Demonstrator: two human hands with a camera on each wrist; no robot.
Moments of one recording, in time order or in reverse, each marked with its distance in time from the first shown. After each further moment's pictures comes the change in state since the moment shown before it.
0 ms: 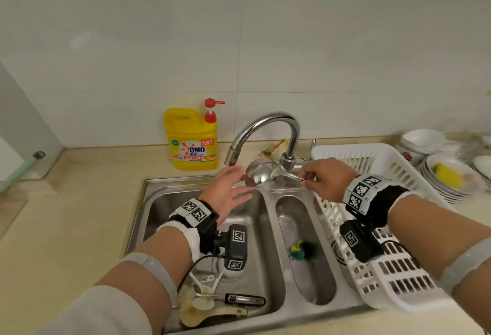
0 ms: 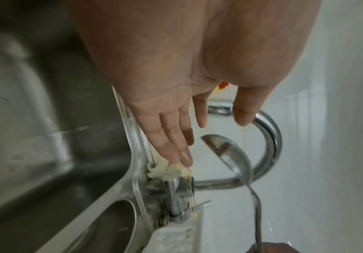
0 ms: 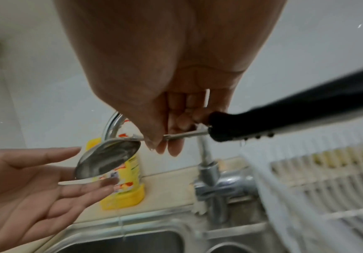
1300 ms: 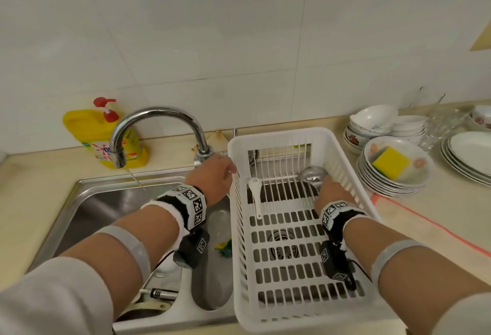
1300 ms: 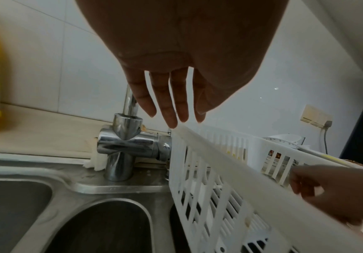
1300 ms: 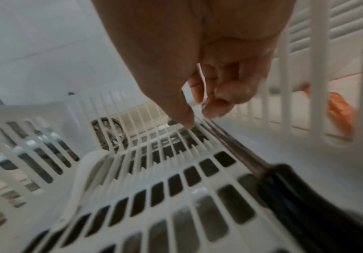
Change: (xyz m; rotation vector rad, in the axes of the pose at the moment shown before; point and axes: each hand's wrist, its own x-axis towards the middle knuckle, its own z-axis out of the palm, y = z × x) left_hand 0.091 -0.083 0.222 1.682 0.160 0.365; right_hand -0.023 0.302 0.086 0.174 -0.057 0.545
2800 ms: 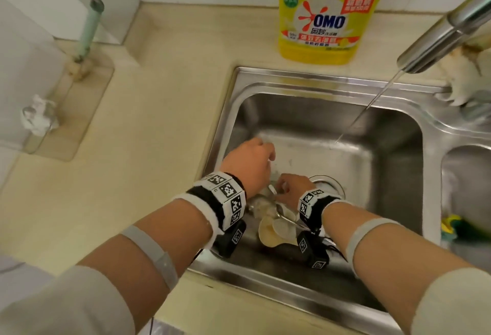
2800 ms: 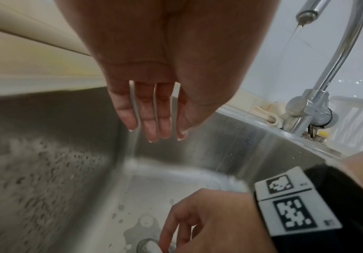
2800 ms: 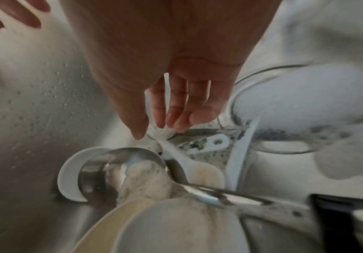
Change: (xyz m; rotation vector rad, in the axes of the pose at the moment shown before) left_hand -0.146 -0.407 0.013 -0.034 -0.215 -0.302; right_hand -0.094 -0.430 0.376 -0.063 -0.647 -0.539
